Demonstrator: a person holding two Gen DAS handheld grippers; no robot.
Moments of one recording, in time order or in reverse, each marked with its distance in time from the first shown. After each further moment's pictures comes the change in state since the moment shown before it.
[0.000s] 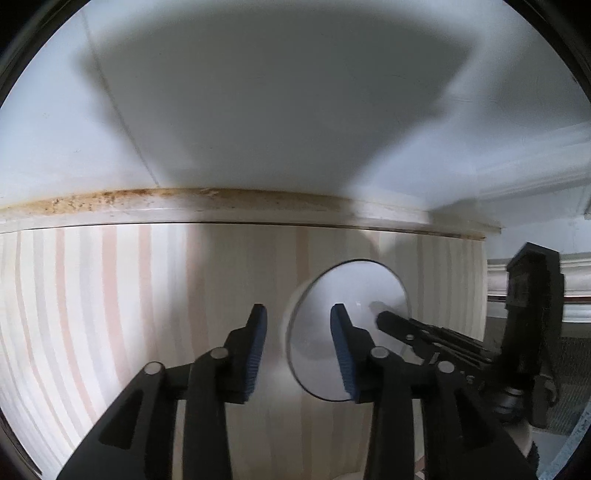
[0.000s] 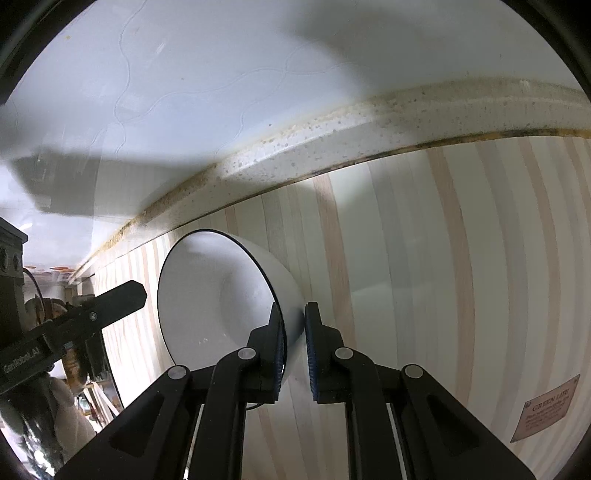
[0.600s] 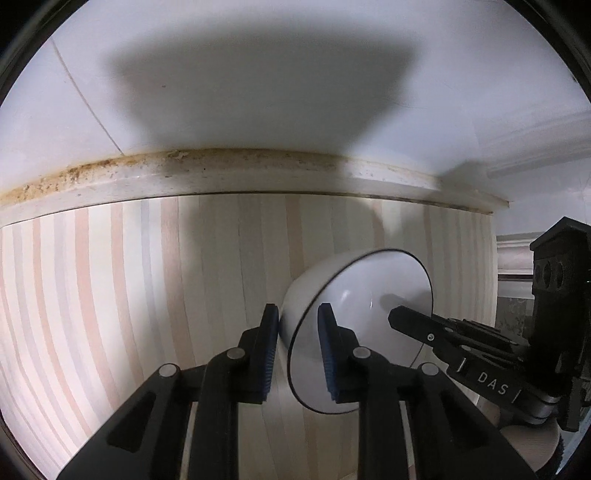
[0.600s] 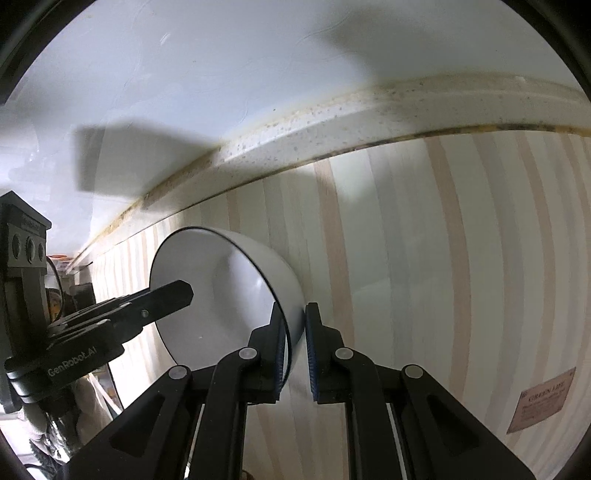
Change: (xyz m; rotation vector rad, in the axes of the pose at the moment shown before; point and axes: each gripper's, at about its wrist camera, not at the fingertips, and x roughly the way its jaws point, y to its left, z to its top) left arm 0.021 -0.012 -0.016 0.057 0.045 0.002; right arm -0.003 0.010 -0.014 -0.028 0.019 -0.018
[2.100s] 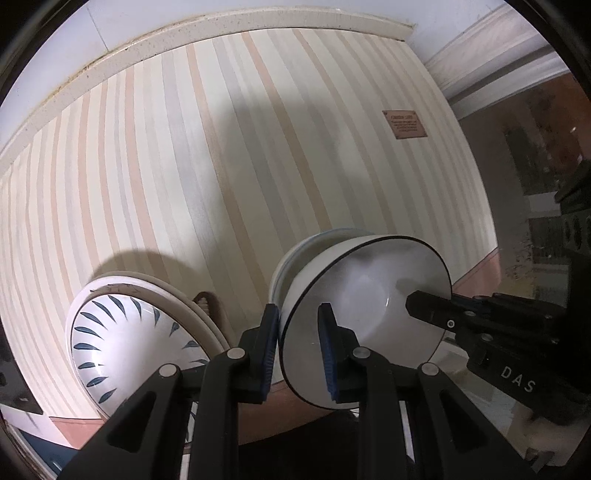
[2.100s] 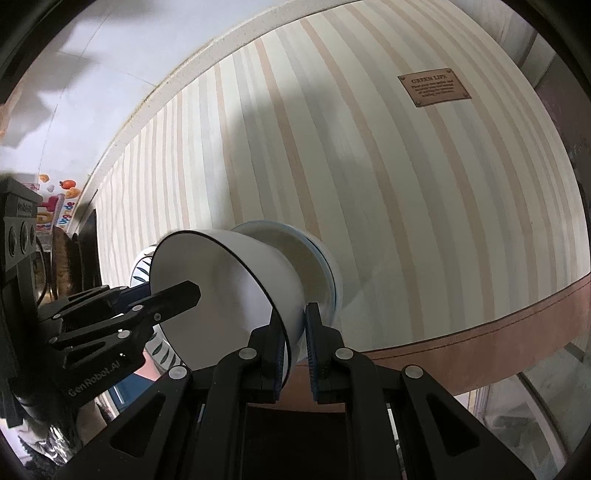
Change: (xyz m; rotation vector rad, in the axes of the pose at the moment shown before) left arm -0.031 -0.100 -0.247 0.259 0.117 0.133; right arm -0.098 -0.030 -0.310 0.106 0.012 -0.053
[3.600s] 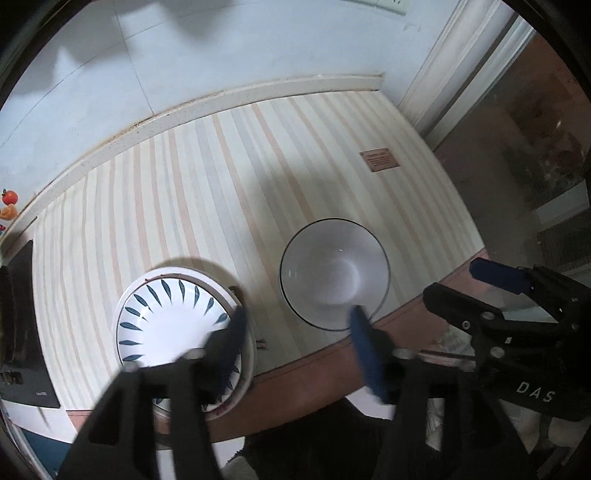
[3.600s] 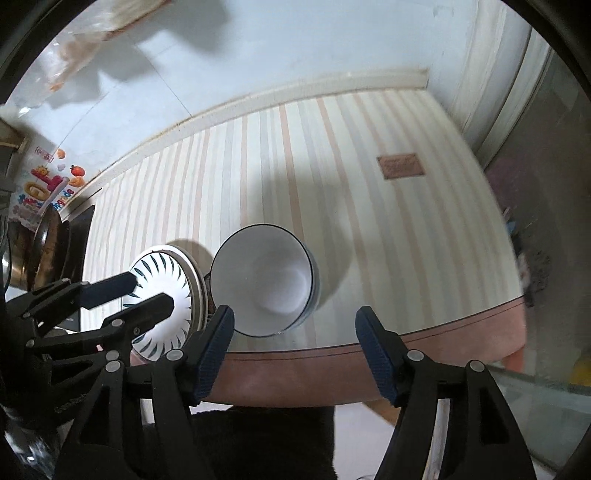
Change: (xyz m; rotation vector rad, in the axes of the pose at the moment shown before) left arm -0.084 -0.021 -0.089 0.055 -0.270 0.074; right arm -0.095 0.049 -0.075 -0.164 -0.287 -0.181
